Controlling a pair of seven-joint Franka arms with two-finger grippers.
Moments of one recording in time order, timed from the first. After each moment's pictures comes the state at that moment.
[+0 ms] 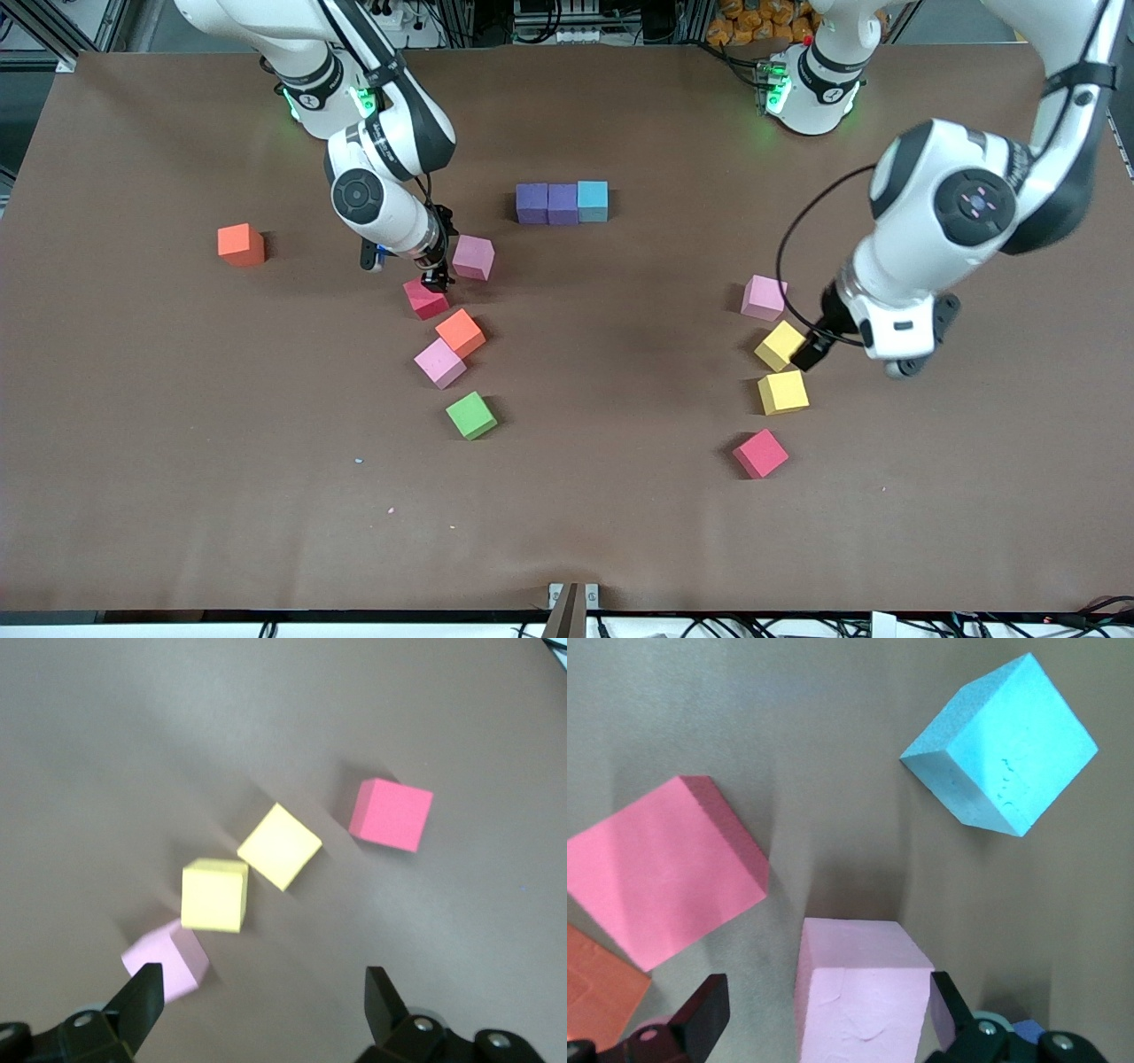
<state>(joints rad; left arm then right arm) 0.23 0.32 -0.56 -1.72 0.18 2.02 -1.18 0.60 0.24 -0.02 -2.30 0.33 2.40 1.97</state>
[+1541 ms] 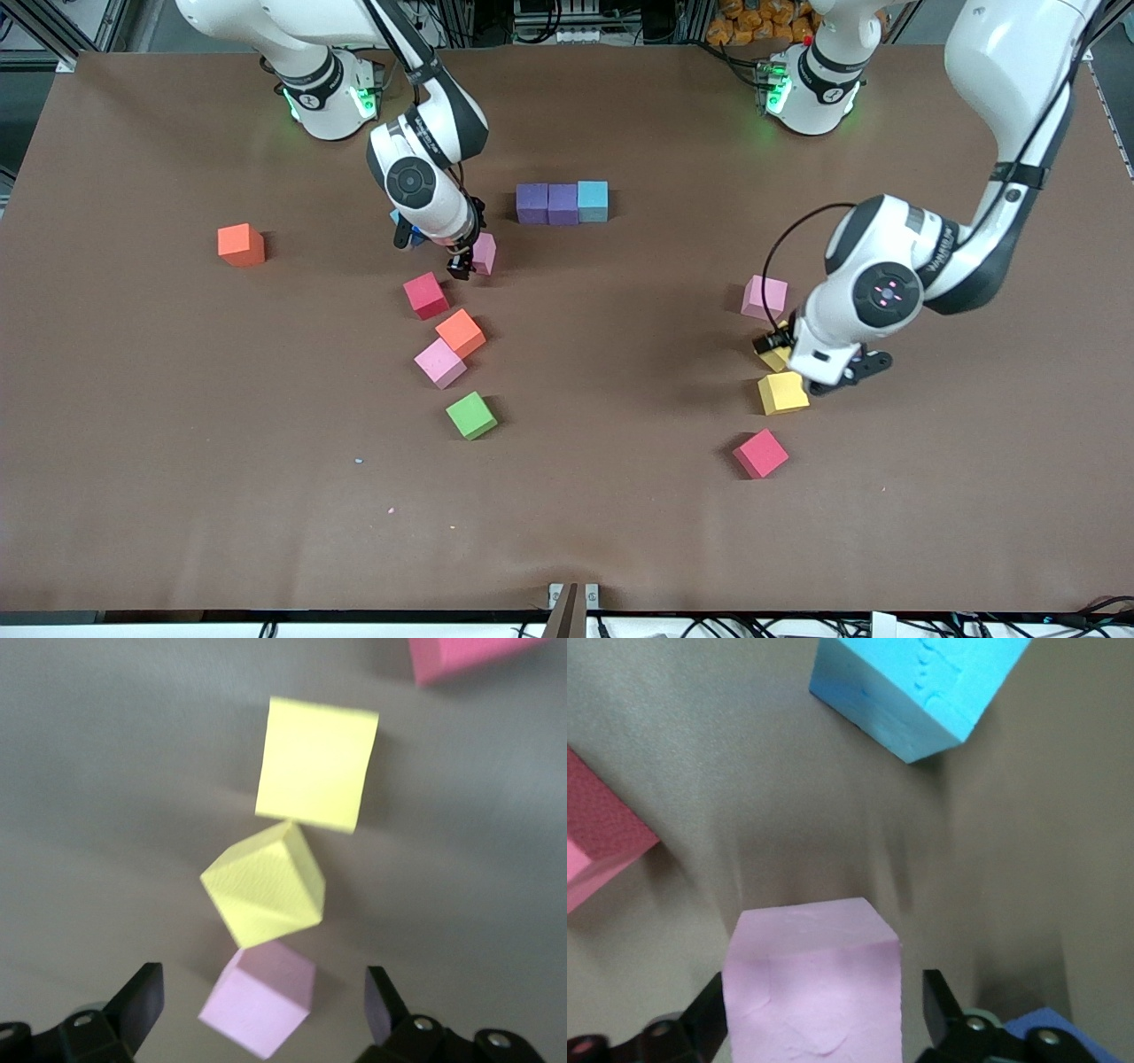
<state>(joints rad) 0.24 0.45 -0.61 -1.85 0.30 1.99 -0.75 0.71 0.31 -0.01 -2.32 0.29 2.50 2.23</state>
